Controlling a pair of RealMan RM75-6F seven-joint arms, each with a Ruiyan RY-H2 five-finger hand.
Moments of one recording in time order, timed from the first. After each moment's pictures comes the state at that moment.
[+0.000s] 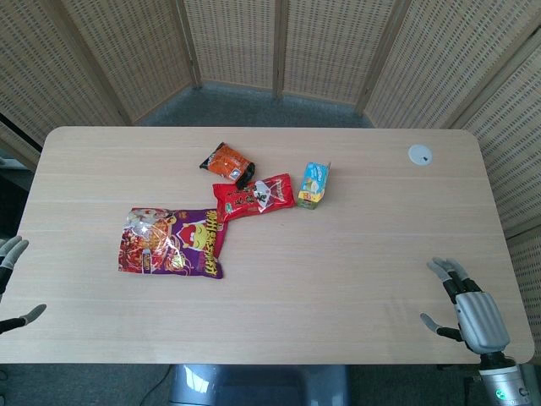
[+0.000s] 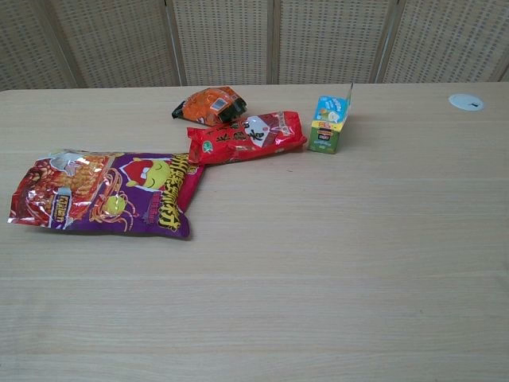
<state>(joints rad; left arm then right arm) -0.03 -0.99 0.01 -1.65 1.60 1.57 -0.09 0.09 -1.20 -0.02 -1.54 -1.64 1.49 0.17</state>
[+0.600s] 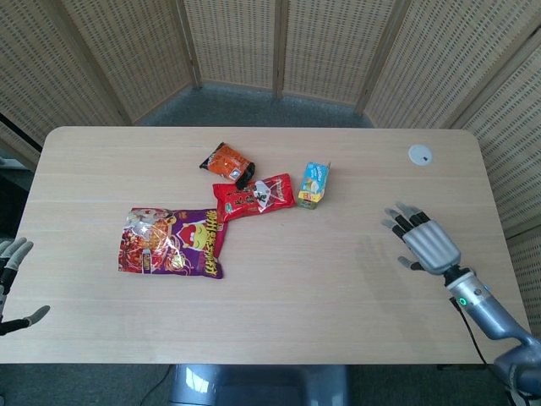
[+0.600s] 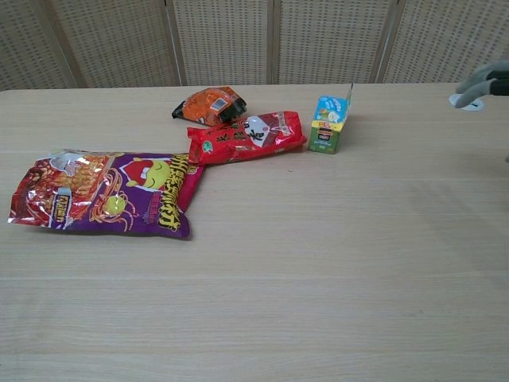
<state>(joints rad) -0.03 -1.00 0.01 -1.65 1.60 1.55 -0.09 0.52 -1.36 0.05 -0.97 -1.78 1.17 0.22</state>
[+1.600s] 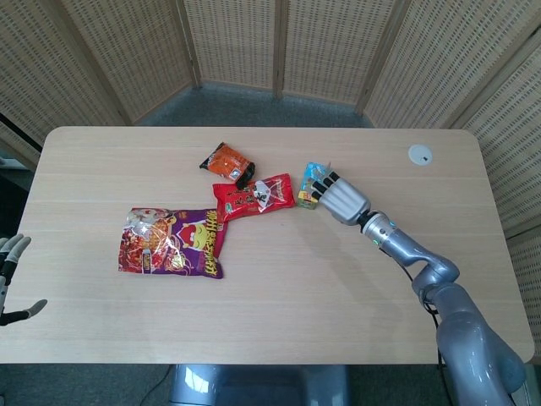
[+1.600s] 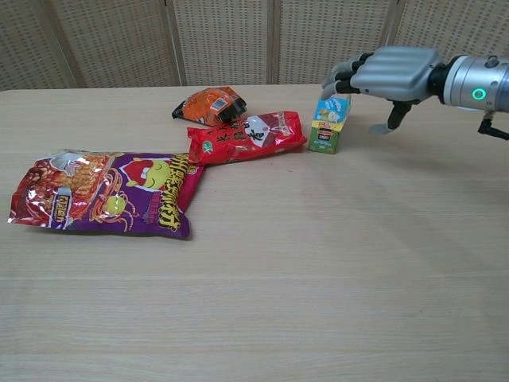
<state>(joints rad) -0.06 -1.03 -0.02 -1.61 1.50 1.47 -0.04 0.96 -1.79 -0.04 -0.34 -1.83 0.95 0.32</state>
